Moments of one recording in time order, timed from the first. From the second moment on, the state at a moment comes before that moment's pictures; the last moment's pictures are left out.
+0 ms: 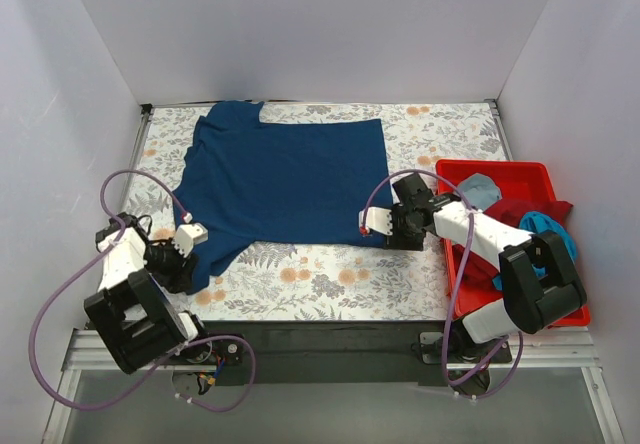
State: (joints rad) left arm 0.56 1.30 0.71 -1.07 0.46 1.30; right arm 0.49 1.45 0.82 -0.54 -0.08 -1.12
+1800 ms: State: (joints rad) left arm -0.28 1.25 0.88 -1.18 0.54 1.02; right arm 0.49 1.67 1.17 -0.86 -0.14 -0.71
